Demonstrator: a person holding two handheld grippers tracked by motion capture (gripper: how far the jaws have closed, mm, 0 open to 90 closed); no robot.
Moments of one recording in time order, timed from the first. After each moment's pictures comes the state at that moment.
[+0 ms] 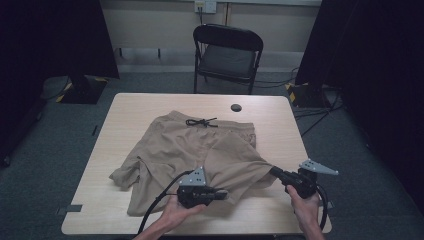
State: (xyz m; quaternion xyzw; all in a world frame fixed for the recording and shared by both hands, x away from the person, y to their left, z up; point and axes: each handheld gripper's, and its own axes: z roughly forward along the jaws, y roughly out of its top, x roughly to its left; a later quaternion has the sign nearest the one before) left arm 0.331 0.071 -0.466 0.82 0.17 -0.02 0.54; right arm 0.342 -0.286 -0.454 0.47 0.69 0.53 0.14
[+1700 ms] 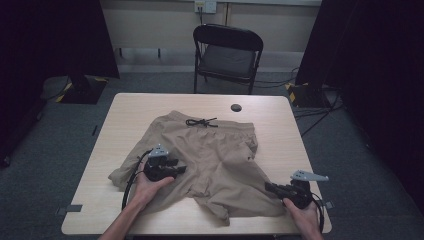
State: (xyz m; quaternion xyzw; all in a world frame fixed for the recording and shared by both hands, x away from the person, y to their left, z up) left arm 0.415 0.180 -0.500 0.80 0.39 0.09 0.45; right arm 0.325 -0.283 -0.480 0.45 0.75 0.48 0.07
